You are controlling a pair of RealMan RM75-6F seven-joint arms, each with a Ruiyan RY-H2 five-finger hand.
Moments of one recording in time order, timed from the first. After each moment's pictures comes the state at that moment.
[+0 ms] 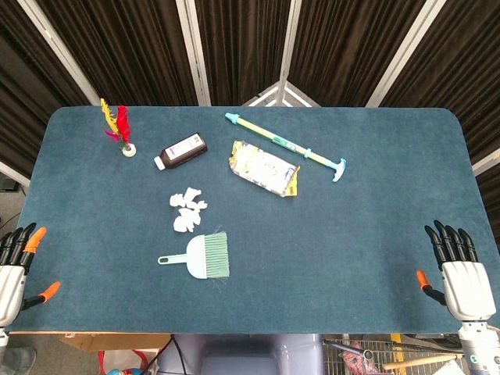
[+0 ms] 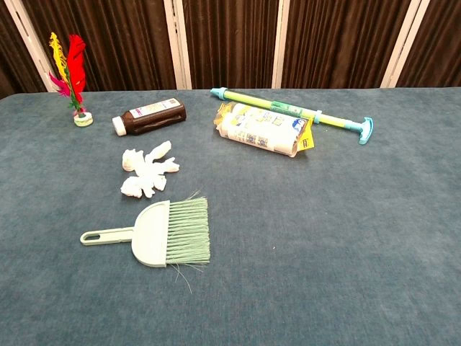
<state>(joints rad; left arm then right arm) -0.01 -1.16 -0.01 -1.65 1.59 1.59 0.11 0.06 -1.15 0.05 -1.61 -1.56 1.53 -0.06</state>
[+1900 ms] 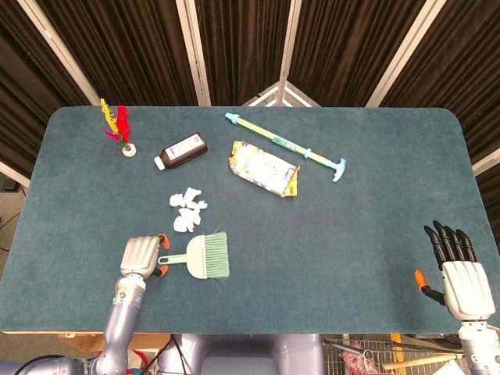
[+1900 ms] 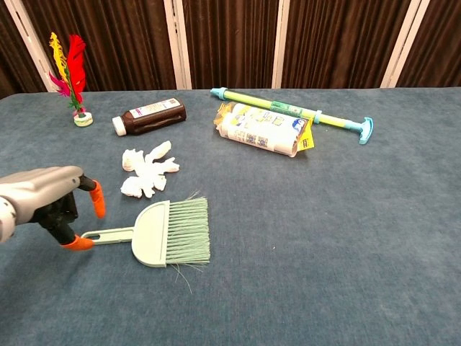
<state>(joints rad) -0.47 -1.72 -0.23 -1.75 0.75 1.27 0.91 0.07 -1.13 0.05 -1.62 -1.55 1.51 -0.01</state>
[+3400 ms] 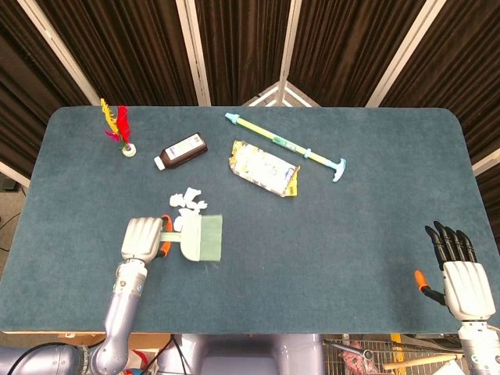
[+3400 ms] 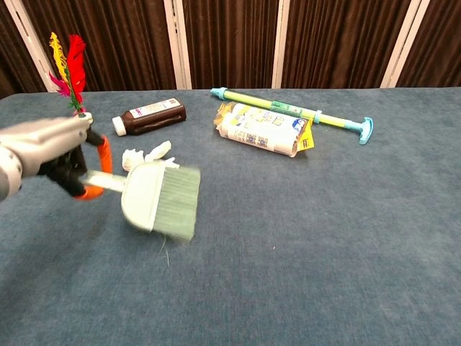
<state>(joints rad) -0.58 -1.65 -0.25 -1.81 0.82 1.34 0.88 0.07 -1.13 0.05 -1.64 -1.54 1.50 0.00</state>
